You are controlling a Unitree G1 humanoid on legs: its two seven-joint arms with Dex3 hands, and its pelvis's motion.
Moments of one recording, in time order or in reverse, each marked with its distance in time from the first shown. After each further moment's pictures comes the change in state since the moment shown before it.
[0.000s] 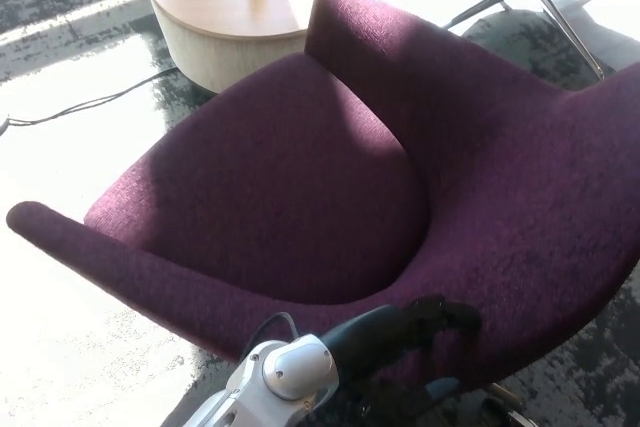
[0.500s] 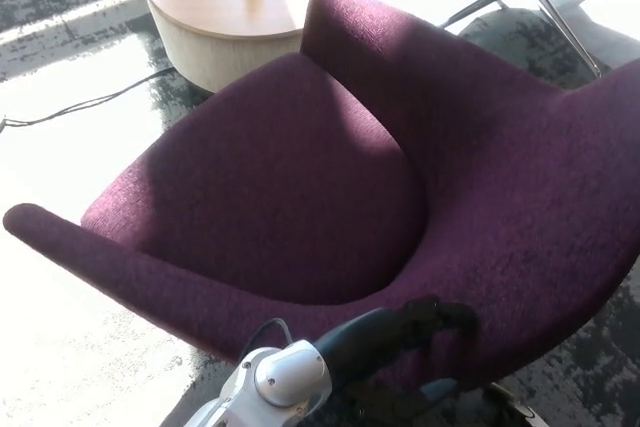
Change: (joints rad) left_arm 0.020 0.001 0.011 0.016 -0.004 -0.056 0.001; right_arm -0.014 -0.007 0.022 0.000 -0.023 -0.003 -0.003
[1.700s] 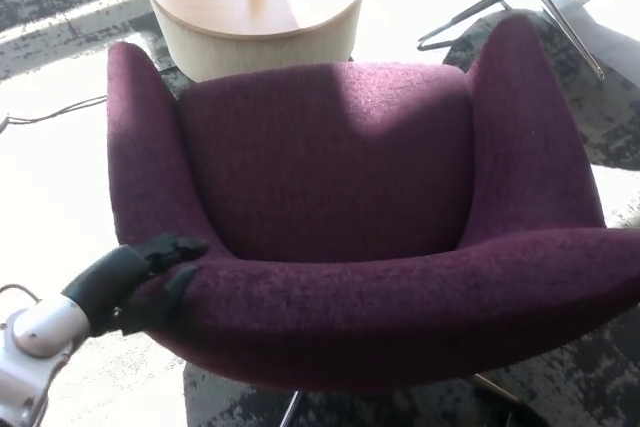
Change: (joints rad) left_arm -0.082 0.384 0.287 0.362 -0.005 -0.270 0.041; right_arm 0.020 -0.043 0.083 -0.002 -0.096 -0.122 -0.039
